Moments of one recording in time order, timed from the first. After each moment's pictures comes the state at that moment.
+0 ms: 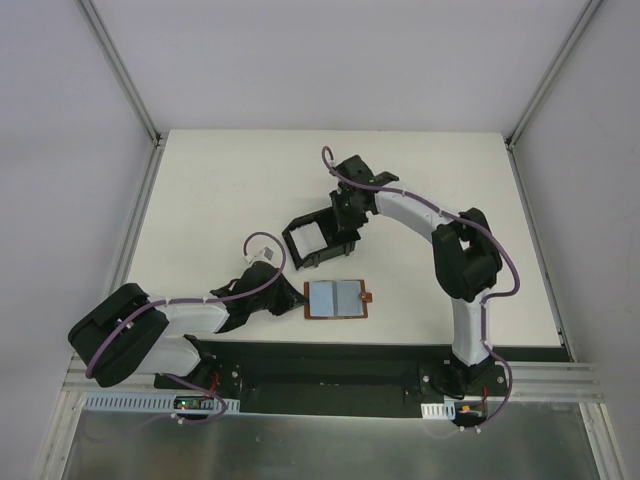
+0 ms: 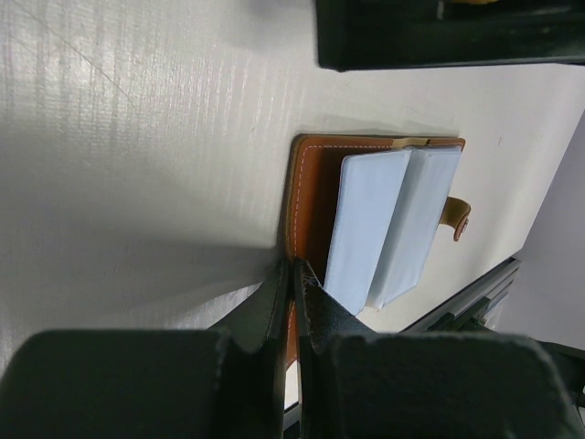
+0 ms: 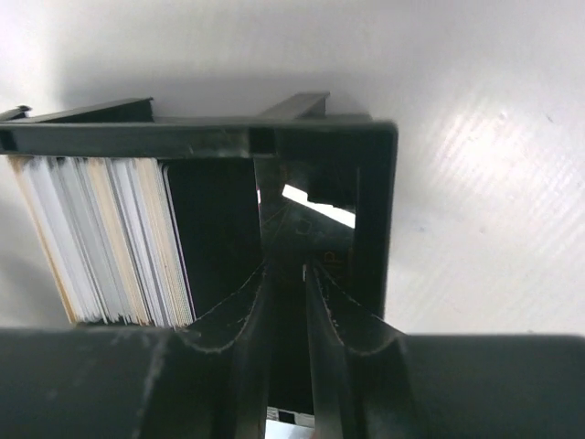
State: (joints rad) left arm -0.76 1.30 0.27 0.29 0.05 -1.20; right arm 0.62 2.03 1.62 -0.66 -0.11 0.32
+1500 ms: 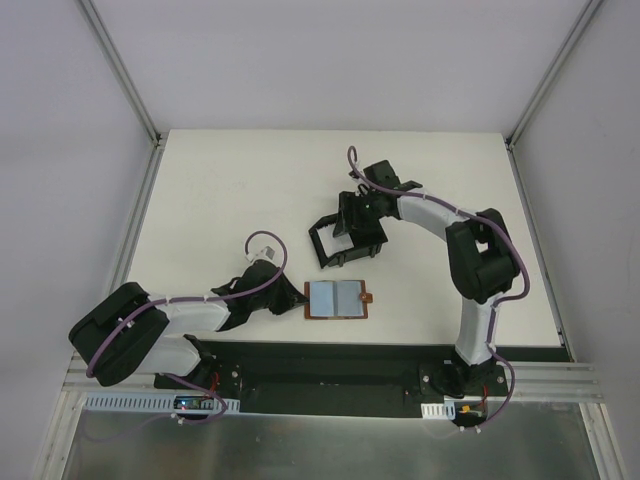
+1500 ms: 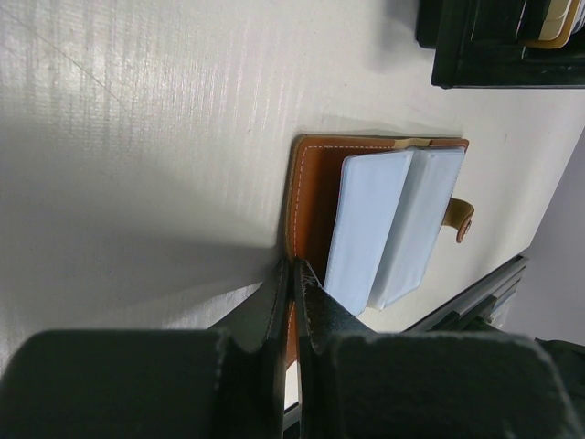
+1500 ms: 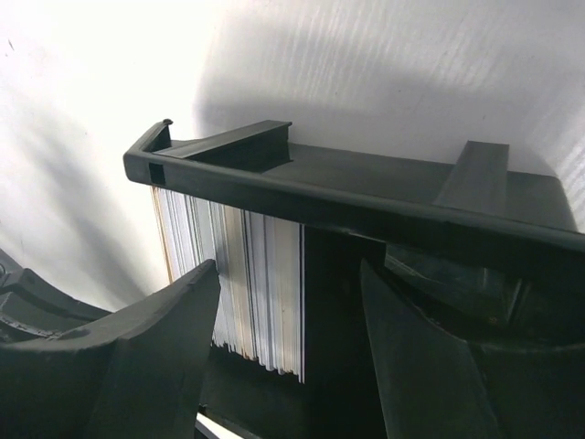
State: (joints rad) left arm -0.76 1.30 0.28 0.26 0.05 -1.18; right arm 0.49 1.95 1.38 -0.45 -0.39 0.36
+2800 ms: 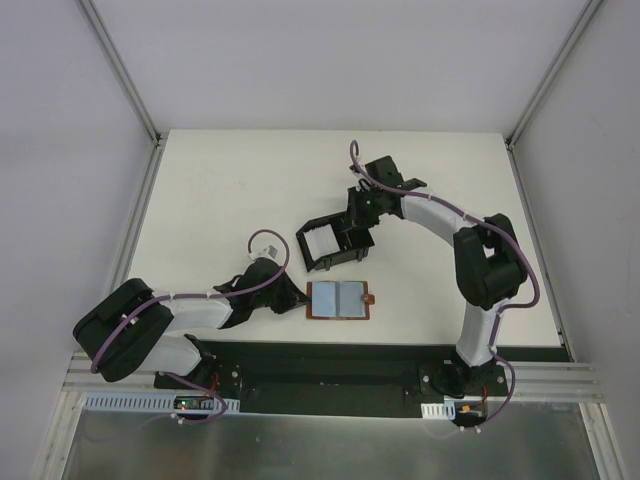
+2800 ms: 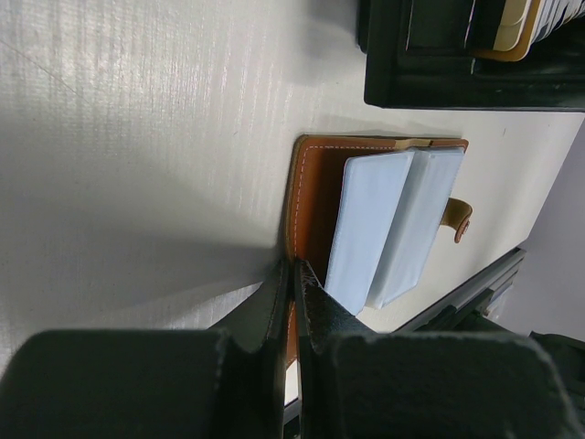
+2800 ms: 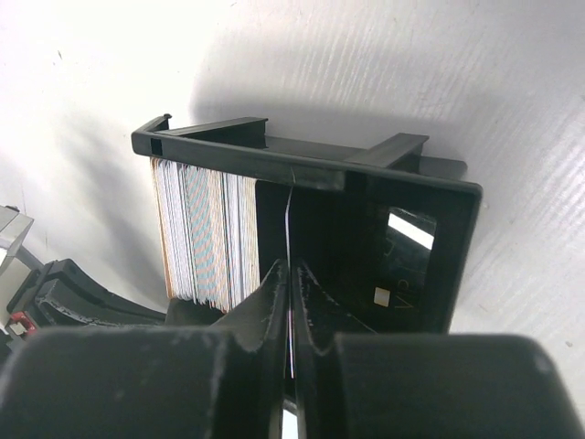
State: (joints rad) left arm -0.75 1.33 0.31 0.27 0.09 -1.17; right arm 0.50 1.90 1.39 -0.45 -0.40 0.37
